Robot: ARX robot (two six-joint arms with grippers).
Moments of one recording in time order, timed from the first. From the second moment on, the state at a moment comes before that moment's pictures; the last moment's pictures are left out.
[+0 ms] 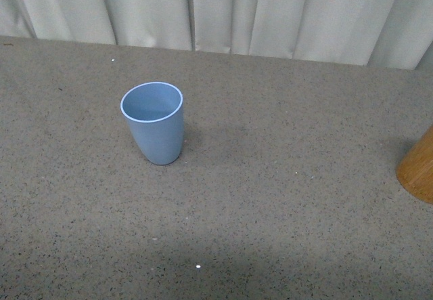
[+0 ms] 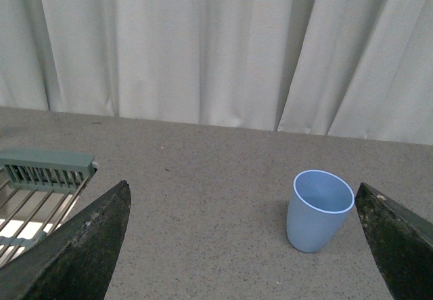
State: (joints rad) left arm 0.00 0.00 0.02 0.00 0.00 -0.01; right arm 0.00 0.00 0.00 0.00 0.00 0.00
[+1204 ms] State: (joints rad) left arm 0.11 0.38 0.15 -0.22 0.55 -0.23; right arm 0.00 0.00 0.00 0.00 0.00 0.00
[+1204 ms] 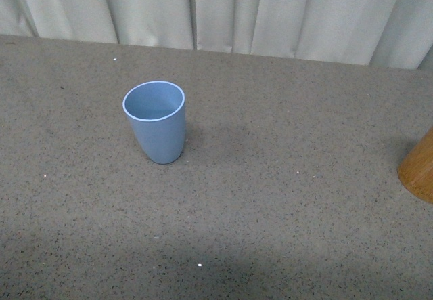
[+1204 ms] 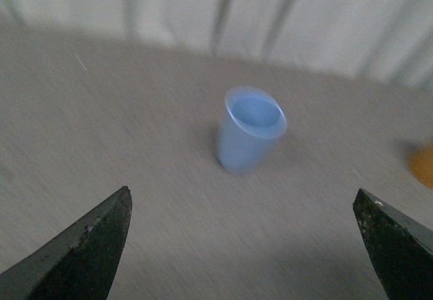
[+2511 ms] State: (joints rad) left arm -0.47 1.58 0.59 0.26 -0.12 -0.66; right arm 0.00 0.00 0.00 0.00 0.00 0.00
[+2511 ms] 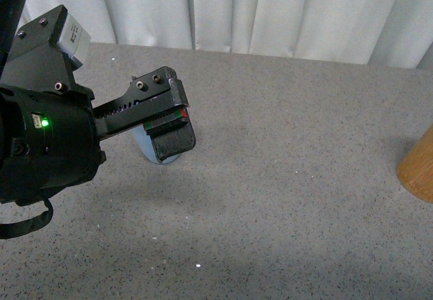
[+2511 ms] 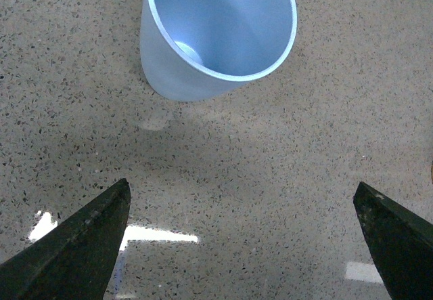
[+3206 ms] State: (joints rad) left arm -0.47 1.70 0.68 0.25 -0.16 -0.71; right arm 0.00 0.00 0.00 0.00 0.00 0.00
